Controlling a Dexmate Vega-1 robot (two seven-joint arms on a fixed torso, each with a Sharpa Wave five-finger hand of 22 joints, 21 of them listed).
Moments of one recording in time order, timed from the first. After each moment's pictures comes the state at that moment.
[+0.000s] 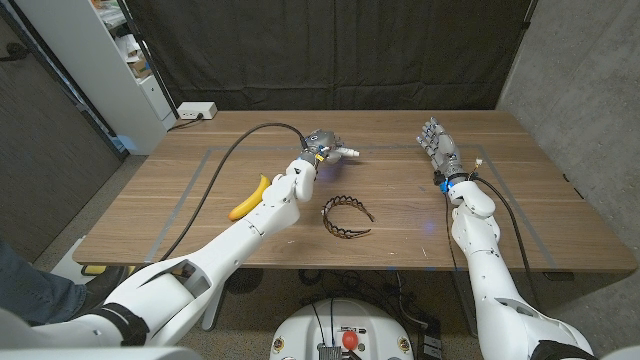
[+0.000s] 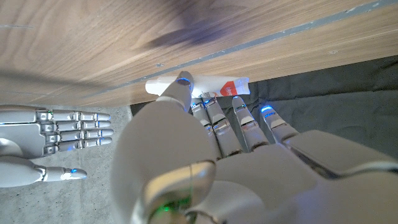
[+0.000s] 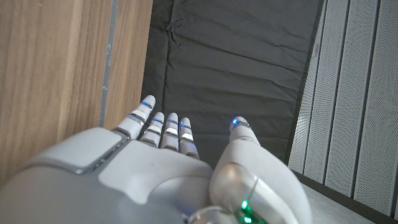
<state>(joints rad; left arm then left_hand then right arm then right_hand) 0.63 0.29 0.69 -1.41 0.82 0.31 0.12 1.07 0.03 0.42 -0.16 0.18 0.74 -0.10 0.31 0.21 0.72 -0.18 0.30 0.26 0.33 -0.04 0.21 0.17 0.02 0.11 0.21 0.18 -0.82 0.02 0.27 -1.21 0.15 0.23 0.38 0.33 0.11 0.27 -0.10 0.20 0.13 0.08 0.19 0.19 0.13 0.07 0.20 0.19 0.06 0.03 0.22 0.22 0.22 -0.01 0.19 0.17</state>
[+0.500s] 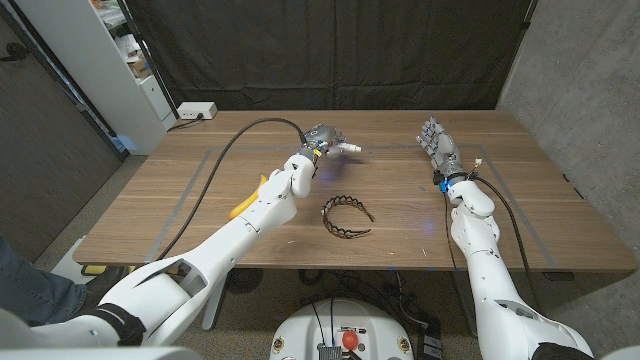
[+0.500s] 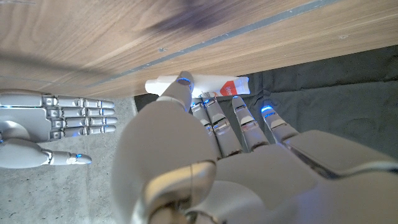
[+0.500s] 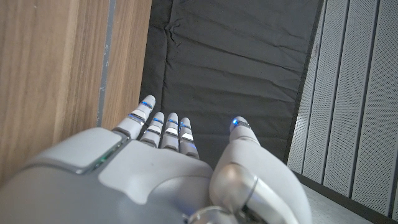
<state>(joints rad) 0.63 0.31 0.67 -1.45 0.81 0.27 0.09 1.07 0.04 0.41 -0.16 0.18 0.74 -0.10 0.31 0.21 0.72 -0.18 0.29 0.26 0.33 -0.04 0.21 0.17 0.02 0.11 0.21 0.18 -0.83 0.03 0.26 -1.22 0.15 0.23 0.37 0.33 0.11 0.27 -0.10 0.20 0.13 0.08 0.19 0.19 0.13 0.07 0.20 0.19 0.06 0.03 0.22 0.22 0.22 -0.01 0.19 0.17</state>
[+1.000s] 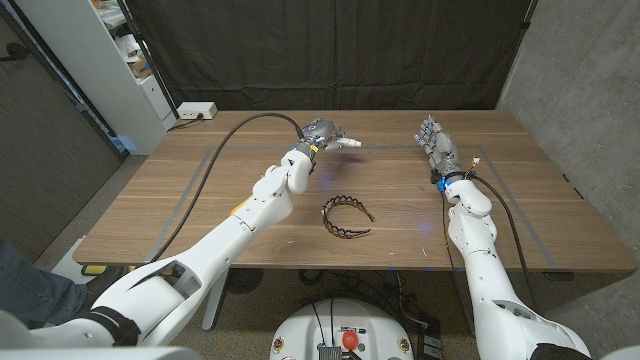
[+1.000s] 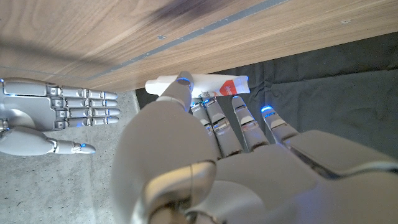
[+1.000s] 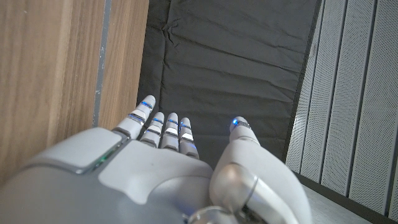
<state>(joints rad) 0.65 0.33 0.64 -1.51 0.82 0.26 0.08 1.07 0.04 0.41 -0.15 0.18 0.74 -0.10 0.31 0.21 0.73 -0.18 0.29 0.26 0.34 -0.04 0.21 0.17 0.02 0.11 0.21 0.18 -0.84 0.03 0.25 -1.23 0.15 0.24 0.35 0.33 0.11 0.27 -0.10 0.20 0.13 0.08 0.19 0.19 0.13 0.08 0.20 0.19 0.06 0.03 0.22 0.22 0.22 -0.01 0.19 0.17</state>
